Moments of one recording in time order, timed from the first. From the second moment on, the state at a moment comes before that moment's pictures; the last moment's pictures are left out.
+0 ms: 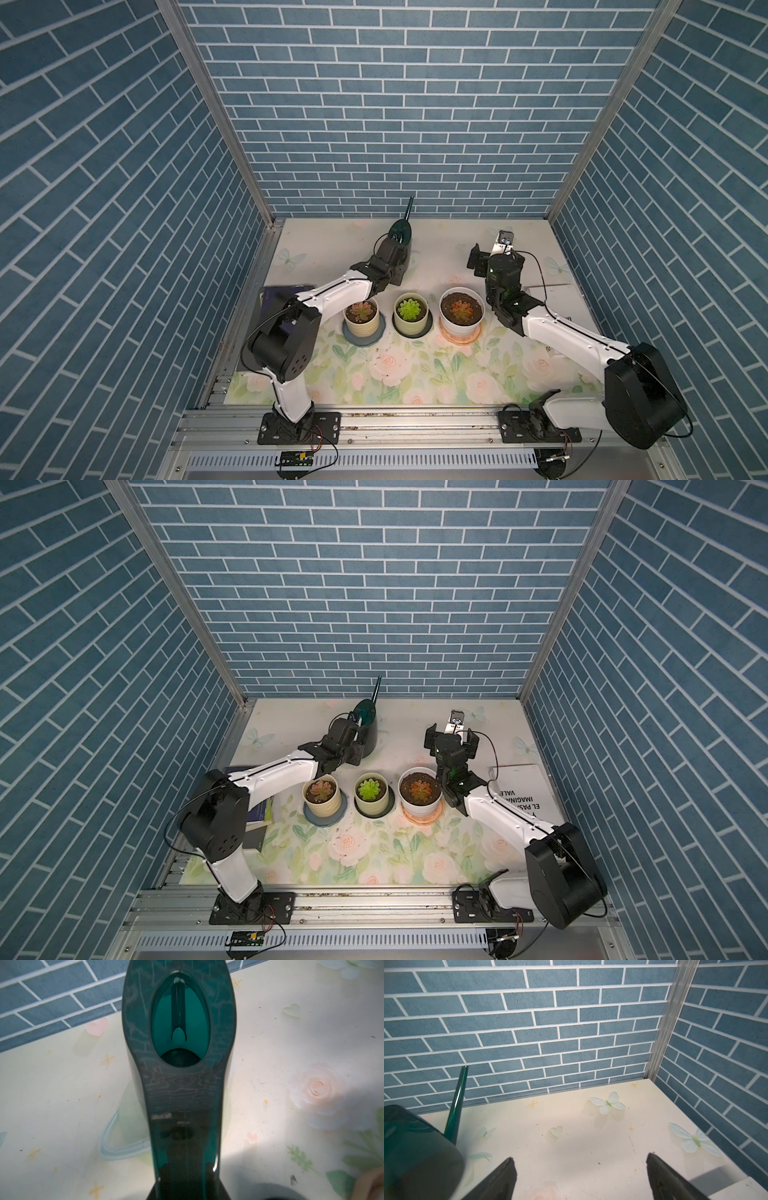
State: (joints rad) left arm -0.60 1.70 1.24 -0.32 -0.23 -0.11; right arm 0.52 1.33 0.76 0.32 0.63 0.17
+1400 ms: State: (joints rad) left arm -0.88 1.28 1.73 -1.35 -0.52 0.55; right arm 0.20 1.21 0.73 0.28 0.47 0.04
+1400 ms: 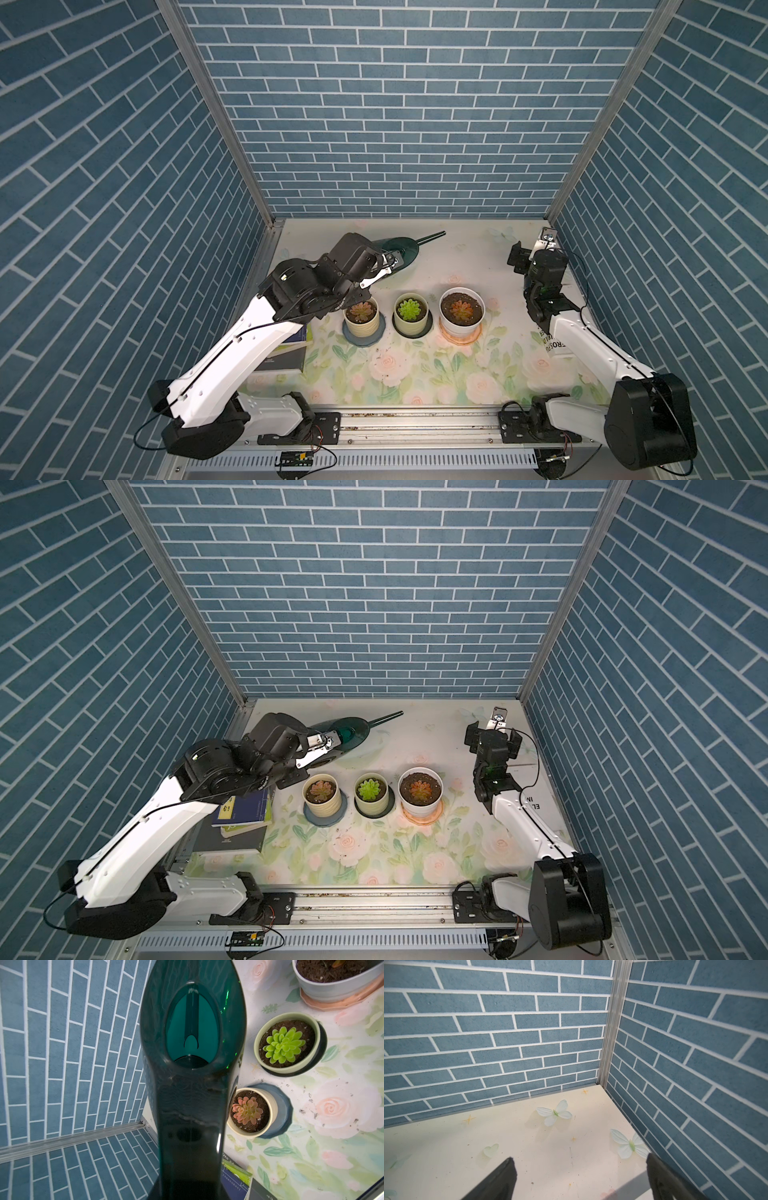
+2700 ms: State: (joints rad) left arm -1.13 1.23 1.57 -1.28 -0.70 0.86; right arm 0.19 1.25 0.81 0.21 0.48 -0.06
